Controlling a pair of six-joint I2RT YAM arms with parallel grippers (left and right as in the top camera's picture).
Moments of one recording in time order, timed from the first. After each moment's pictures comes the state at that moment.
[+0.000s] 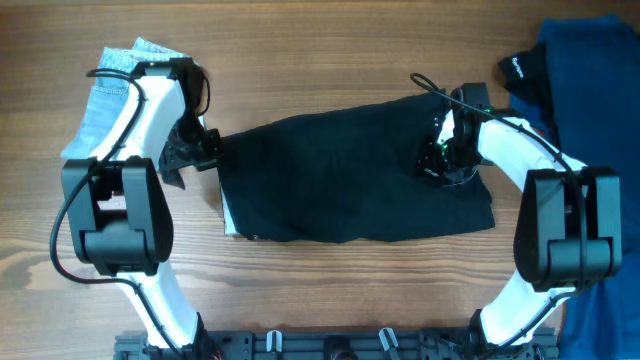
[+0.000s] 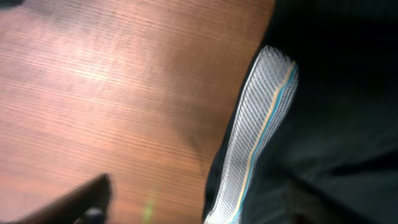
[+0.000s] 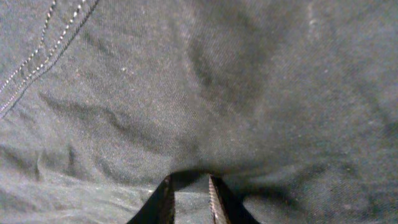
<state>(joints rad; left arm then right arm) -0.02 2.03 1.52 -1.31 0.02 -0.33 0.05 1.91 1.13 -0.72 -0.35 0.42</state>
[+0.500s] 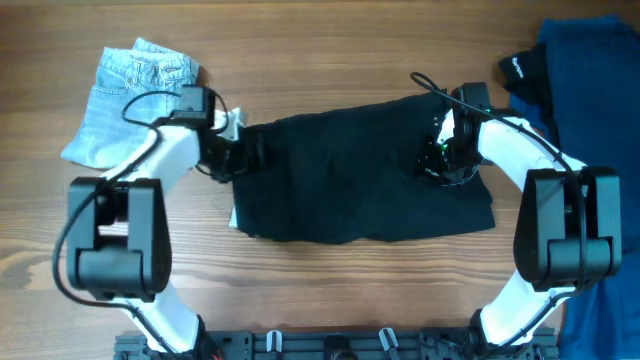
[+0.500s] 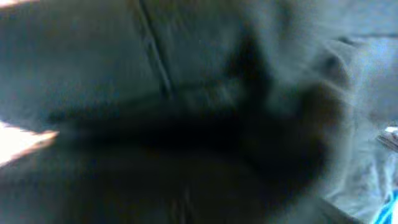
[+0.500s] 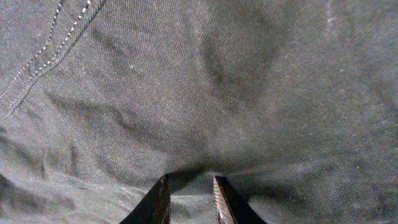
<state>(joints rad) -0.08 1.91 1.09 -0.58 0.52 -0.25 0.05 1.92 1.13 -0.72 -0.36 0.42</state>
